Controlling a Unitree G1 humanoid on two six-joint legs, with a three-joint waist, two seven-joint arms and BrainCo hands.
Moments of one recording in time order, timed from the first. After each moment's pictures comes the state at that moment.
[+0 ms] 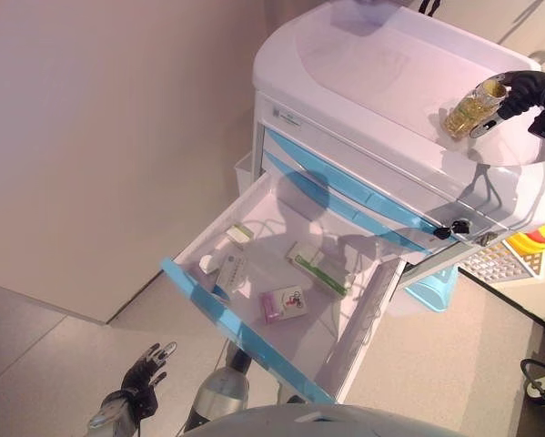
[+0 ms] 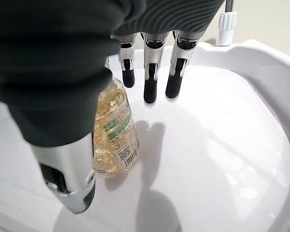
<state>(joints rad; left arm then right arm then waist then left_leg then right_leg) 0.13 0.37 -0.04 0.98 -0.57 -0.13 -0.22 -1.35 -1.04 0.74 1.04 -0.14 0.05 0.53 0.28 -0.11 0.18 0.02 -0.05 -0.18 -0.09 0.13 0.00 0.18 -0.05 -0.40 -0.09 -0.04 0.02</state>
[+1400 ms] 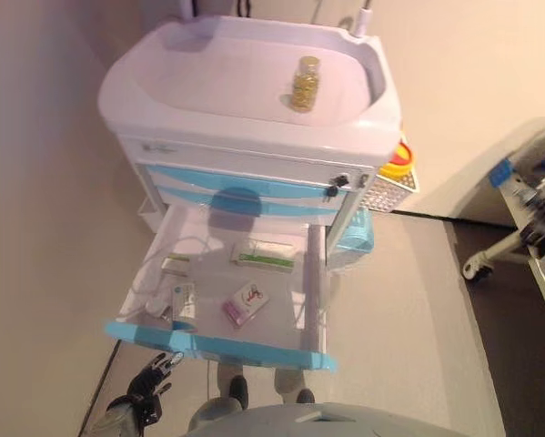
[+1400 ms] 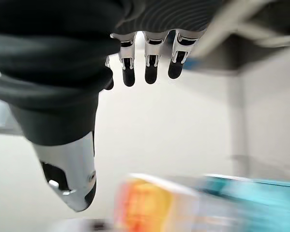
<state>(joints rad) 0.10 0.35 -0.08 1.05 -0.56 -0.12 -0.23 -0.27 -0.72 -0.16 0.71 0.56 0.03 0.02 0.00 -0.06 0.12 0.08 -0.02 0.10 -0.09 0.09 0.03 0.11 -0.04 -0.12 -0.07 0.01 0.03</state>
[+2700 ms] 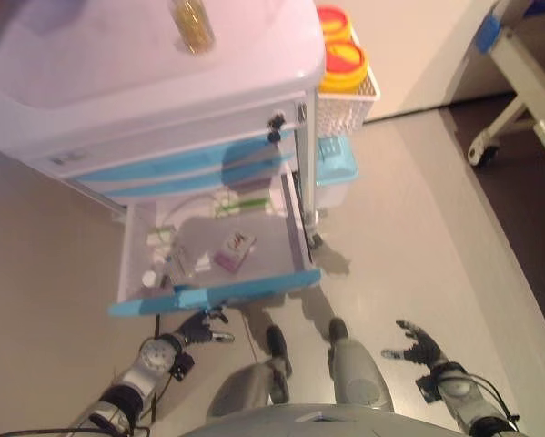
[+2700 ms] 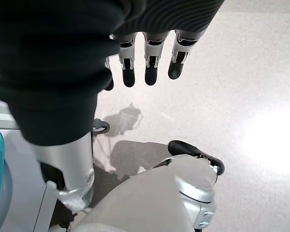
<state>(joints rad) -0.19 0.49 -0.48 0.85 -0.09 -0.26 -0.19 -0.03 -0.49 0.24 0.93 -0.01 -0.30 -0.04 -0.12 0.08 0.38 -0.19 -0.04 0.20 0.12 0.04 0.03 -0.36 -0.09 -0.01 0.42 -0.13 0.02</state>
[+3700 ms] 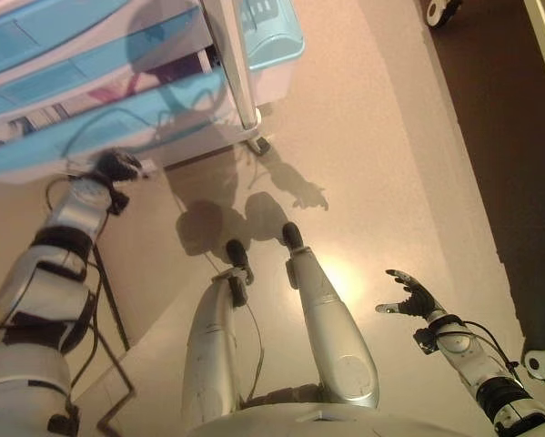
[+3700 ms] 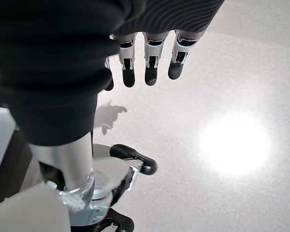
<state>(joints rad) -1.02 0.78 -0.49 1.12 -0.14 0.01 0.07 -0.07 -0.61 0.34 0.75 0.01 -0.28 -0.05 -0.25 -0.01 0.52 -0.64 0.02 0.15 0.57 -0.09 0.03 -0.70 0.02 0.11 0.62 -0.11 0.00</state>
